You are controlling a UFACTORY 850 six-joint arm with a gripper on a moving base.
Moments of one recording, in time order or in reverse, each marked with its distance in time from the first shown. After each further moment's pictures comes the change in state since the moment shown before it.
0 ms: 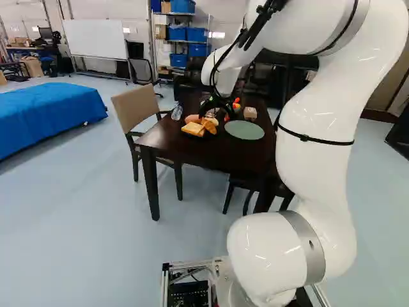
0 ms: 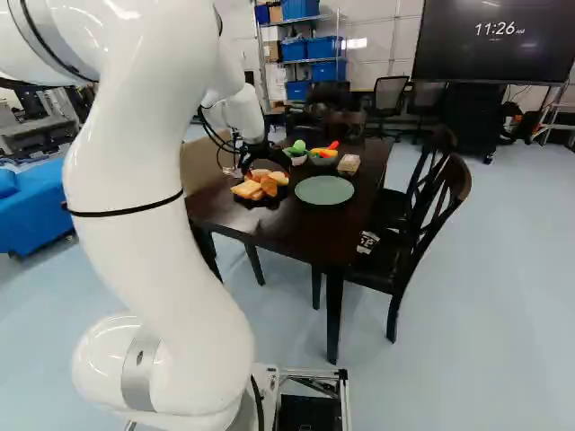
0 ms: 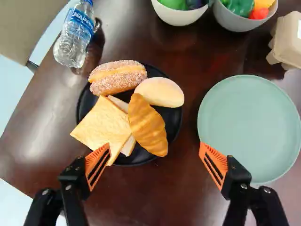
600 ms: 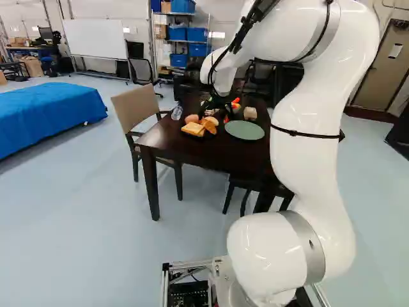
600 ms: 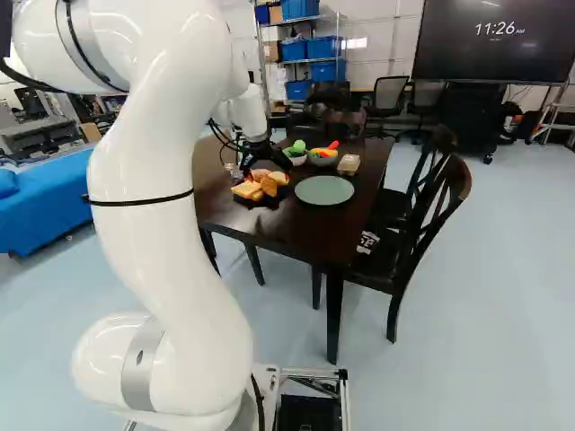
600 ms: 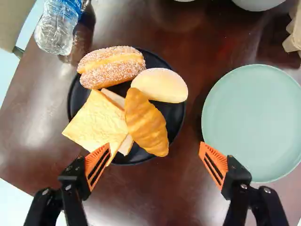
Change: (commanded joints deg) arm 0.0 -5.2 -6.5 0.0 -7.5 0.0
